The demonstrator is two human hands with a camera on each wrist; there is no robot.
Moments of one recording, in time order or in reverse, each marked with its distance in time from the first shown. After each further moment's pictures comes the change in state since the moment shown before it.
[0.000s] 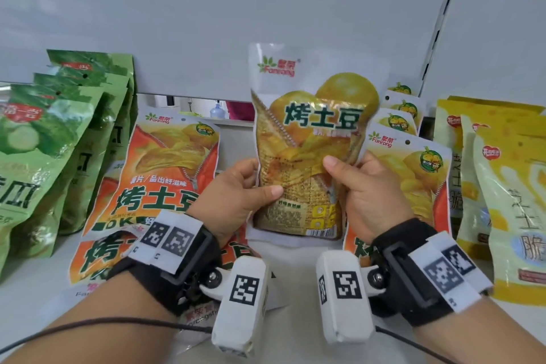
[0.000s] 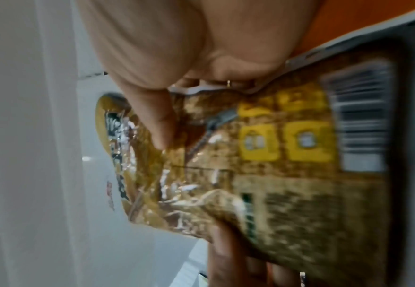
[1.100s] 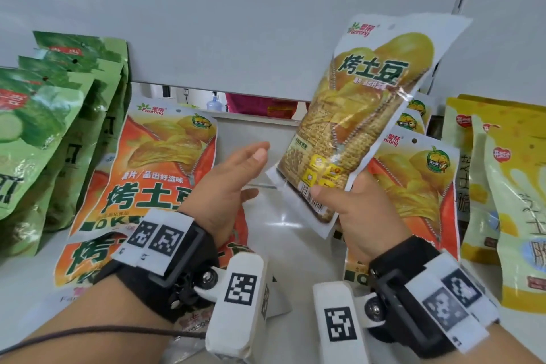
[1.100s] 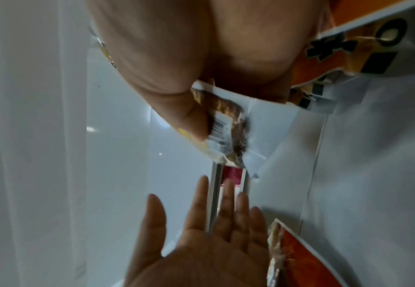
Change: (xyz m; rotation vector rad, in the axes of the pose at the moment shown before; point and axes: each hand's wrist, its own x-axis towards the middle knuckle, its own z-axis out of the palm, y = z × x) left_hand 0.000 0.005 -0.005 0.117 0.128 -0.024; right_hand -0.013 0.013 0.003 -0.440 -0.039 0.077
